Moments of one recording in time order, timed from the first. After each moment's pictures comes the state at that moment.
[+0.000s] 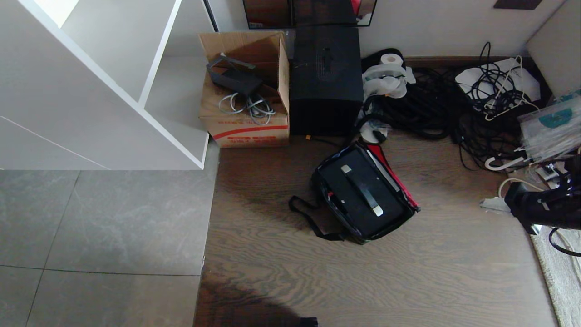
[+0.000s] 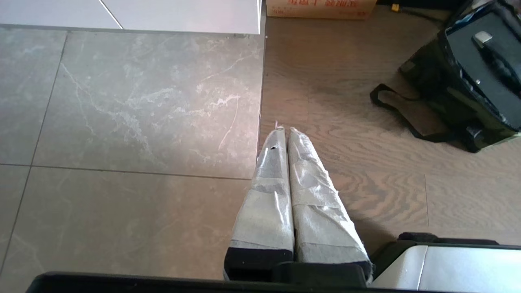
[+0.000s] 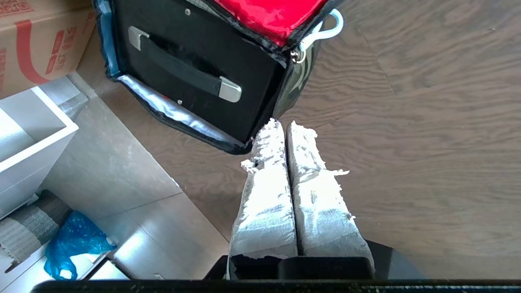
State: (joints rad) left arm 0.00 0.00 0.00 0.00 0.00 0.00; right arm -0.41 1.88 -0.86 -0.34 0.62 0.47
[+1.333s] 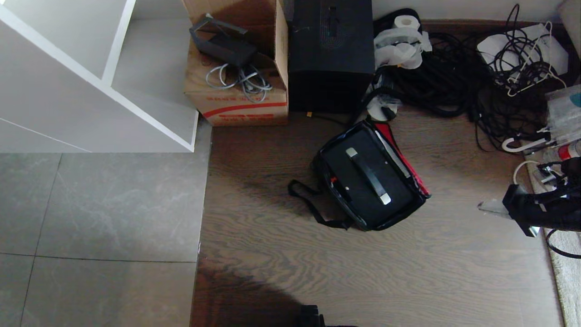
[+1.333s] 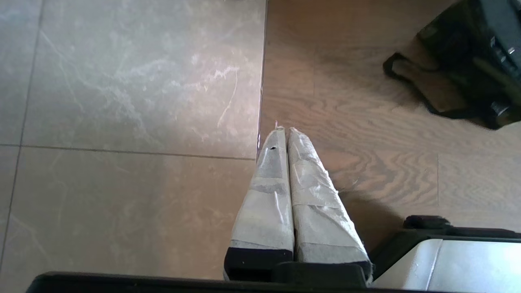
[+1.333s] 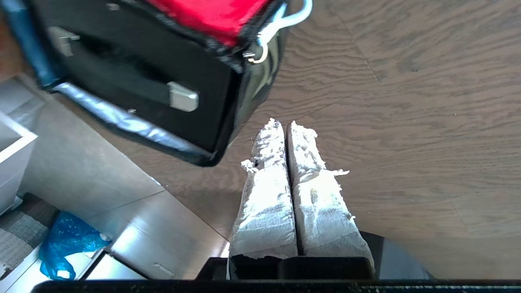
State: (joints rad) left arm 0.00 0.00 0.00 0.00 0.00 0.01; right arm -0.42 1.89 -0.86 -0.34 0.62 0.47
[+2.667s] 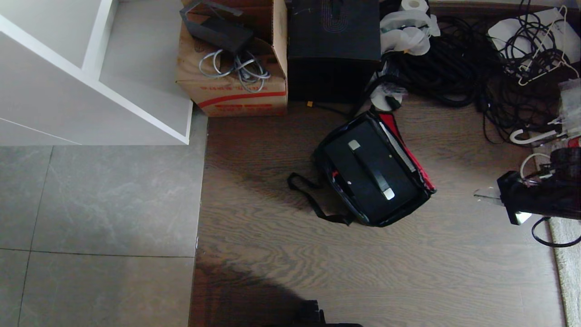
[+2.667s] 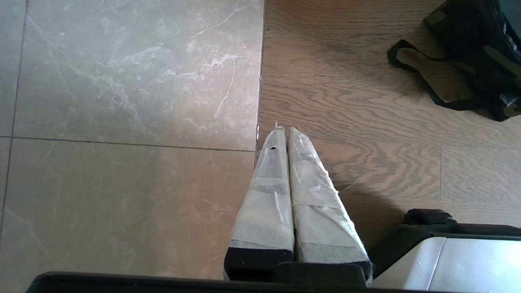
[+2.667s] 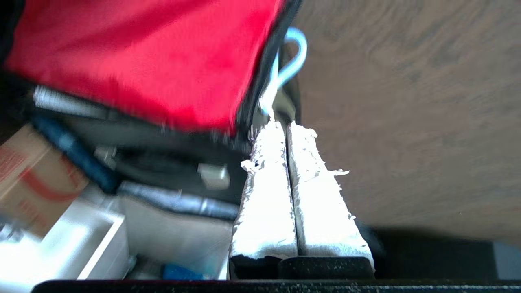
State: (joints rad) left arm 0.00 0.00 0.00 0.00 0.00 0.00; right arm -0.39 1.99 -0.99 -0.40 0.56 0.90
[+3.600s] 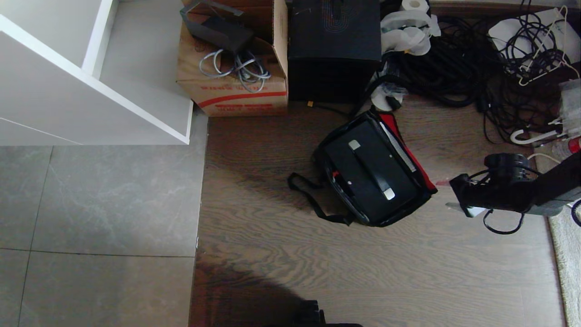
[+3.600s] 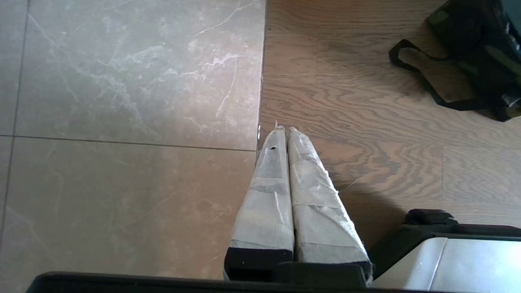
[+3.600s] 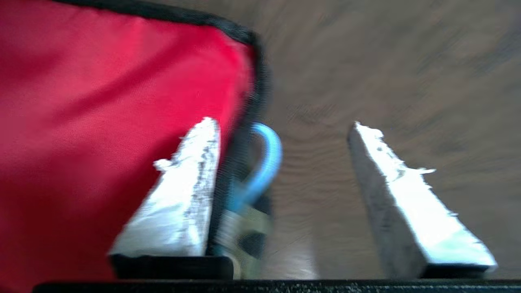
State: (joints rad) left arm 0.00 0.00 0.00 0.00 0.00 0.00; right arm -0.26 2.34 -1.32 -0.43 0.32 0.97
